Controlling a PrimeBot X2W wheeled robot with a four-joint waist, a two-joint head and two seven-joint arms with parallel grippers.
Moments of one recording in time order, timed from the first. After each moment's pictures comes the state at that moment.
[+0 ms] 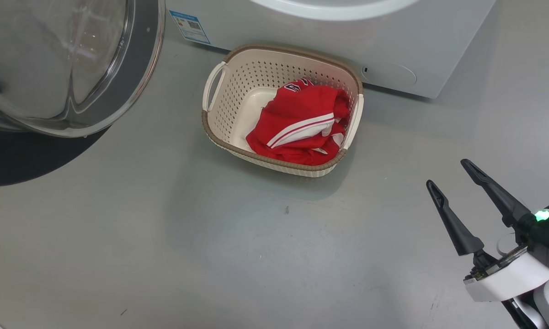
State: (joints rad) left arm -0.87 0.18 0.99 0.58 -0.87 0.13 0.55; right arm -0.03 -0.49 0.34 -0.11 0.41 0.12 -0.26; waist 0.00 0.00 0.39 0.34
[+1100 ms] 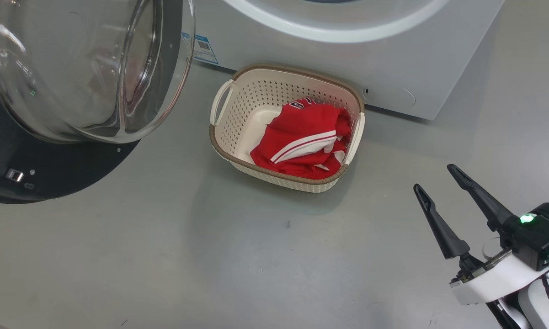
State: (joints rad) left arm -0.82 0.15 0.92 0.54 -0.83 0.13 0.85; right arm -0.04 -0.44 0.36 -0.08 0.41 0.12 -0.26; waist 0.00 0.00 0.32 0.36
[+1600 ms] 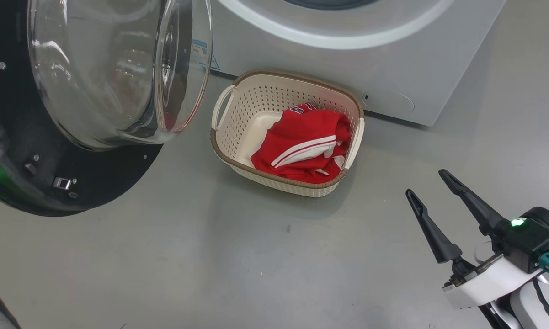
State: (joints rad) left arm -0.74 0.05 0.87 0.47 -0.90 0.08 1.05; right arm -0.04 -0.43 0.38 -0.07 0.41 0.12 -0.26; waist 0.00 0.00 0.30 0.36
